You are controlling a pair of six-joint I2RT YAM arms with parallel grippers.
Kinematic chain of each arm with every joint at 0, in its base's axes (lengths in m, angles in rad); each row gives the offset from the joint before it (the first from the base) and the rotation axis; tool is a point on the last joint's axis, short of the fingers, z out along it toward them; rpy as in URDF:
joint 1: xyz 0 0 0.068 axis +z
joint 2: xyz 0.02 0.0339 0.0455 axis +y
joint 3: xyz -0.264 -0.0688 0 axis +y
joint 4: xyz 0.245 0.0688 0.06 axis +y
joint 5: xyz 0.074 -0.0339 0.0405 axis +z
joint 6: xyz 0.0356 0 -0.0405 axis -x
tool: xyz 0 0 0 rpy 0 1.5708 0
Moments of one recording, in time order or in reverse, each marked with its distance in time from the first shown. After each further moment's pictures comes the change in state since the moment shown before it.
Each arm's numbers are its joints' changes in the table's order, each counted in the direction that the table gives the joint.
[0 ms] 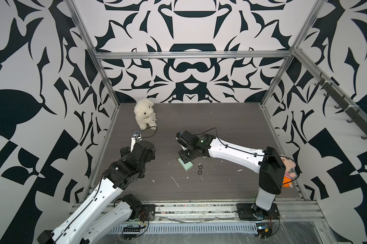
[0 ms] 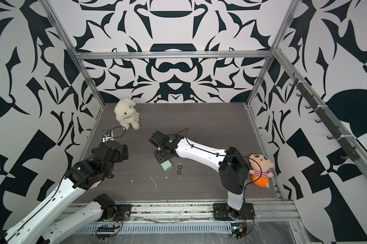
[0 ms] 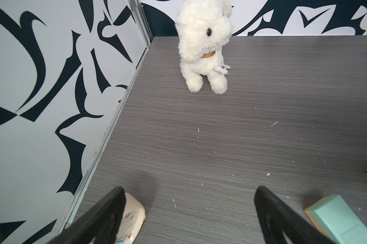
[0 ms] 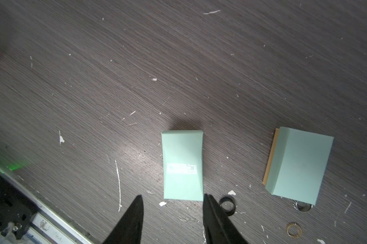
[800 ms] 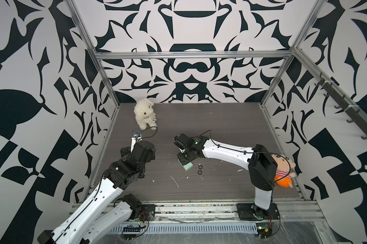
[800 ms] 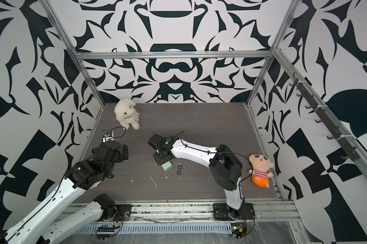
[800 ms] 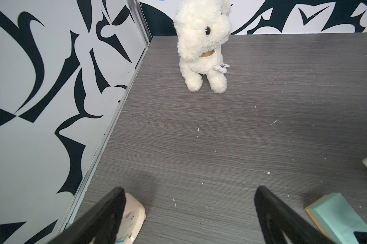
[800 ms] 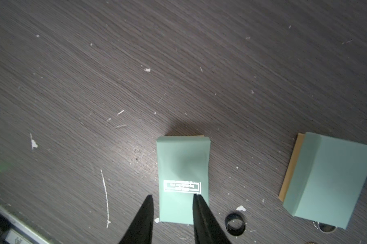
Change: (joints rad) left arm 0.000 0.000 0.001 0.000 -0.003 -0.007; right arm 0.000 0.099 0.002 -0.034 0.003 0.009
